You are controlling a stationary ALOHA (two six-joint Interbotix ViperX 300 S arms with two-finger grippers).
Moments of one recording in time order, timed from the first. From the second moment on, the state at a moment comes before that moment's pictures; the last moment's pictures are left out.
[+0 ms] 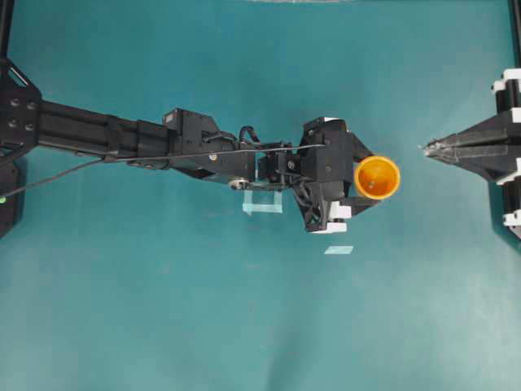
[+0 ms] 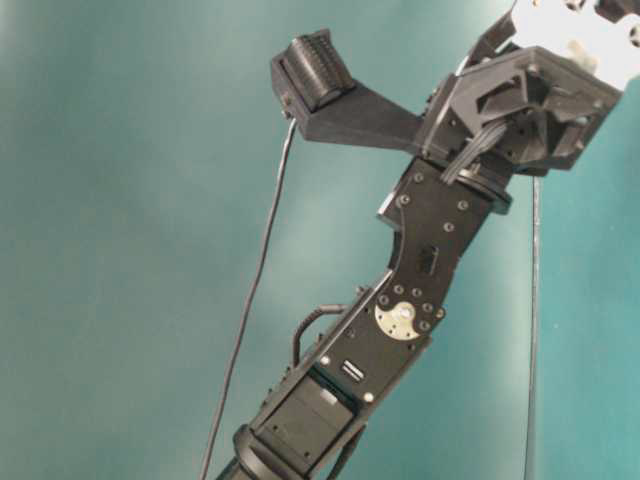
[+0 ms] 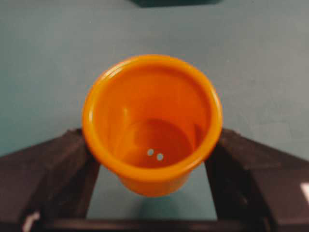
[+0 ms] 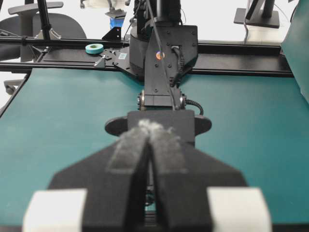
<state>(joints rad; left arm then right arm) 0.03 0.53 0.12 0.02 -0.13 0.06 0.00 -0.97 1.16 0.00 -0.24 -0.01</state>
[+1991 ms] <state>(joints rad) 0.03 0.54 0.08 0.02 -0.05 0.06 0.00 -0.97 1.16 0.00 -0.24 -0.01</state>
